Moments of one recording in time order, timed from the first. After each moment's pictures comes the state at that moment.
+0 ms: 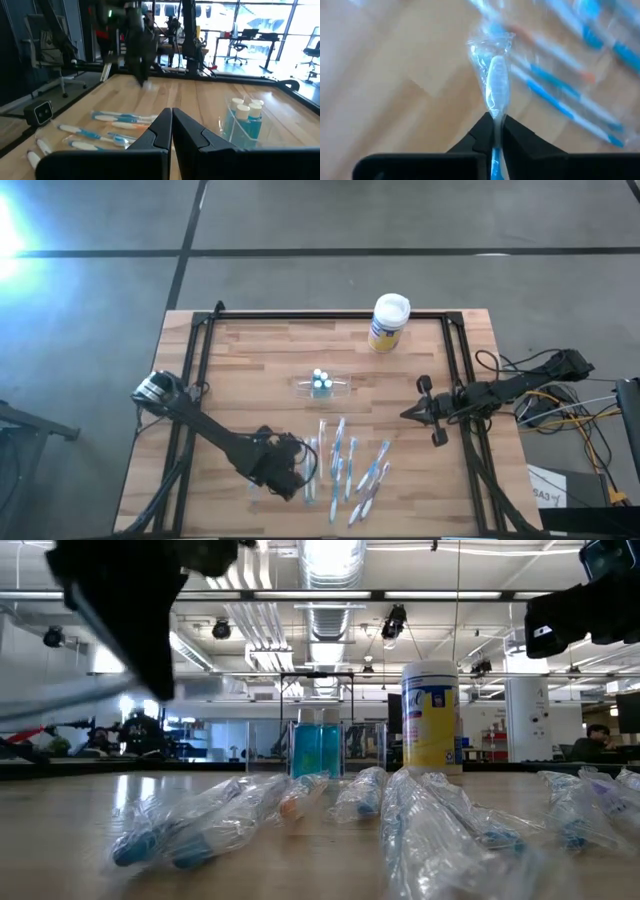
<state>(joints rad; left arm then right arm) -0.57 1.80 1.39 -0.94 -0.38 -1.19 0.33 0.38 0.01 0.35 0.16 0.00</state>
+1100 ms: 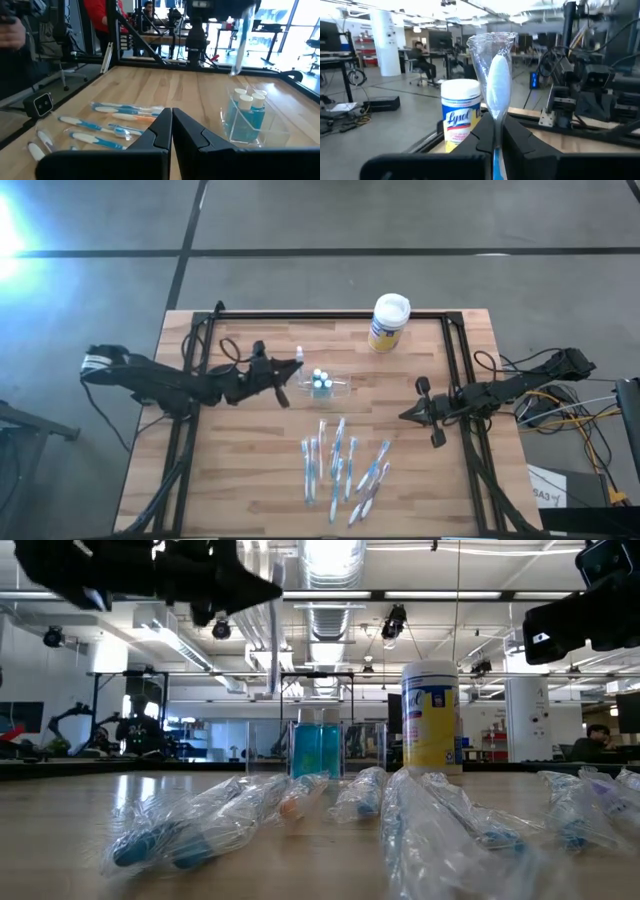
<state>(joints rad) -0.05 1.23 0.46 0.96 -0.49 0.04 0.33 0.42 0.01 0.35 0.16 0.02</state>
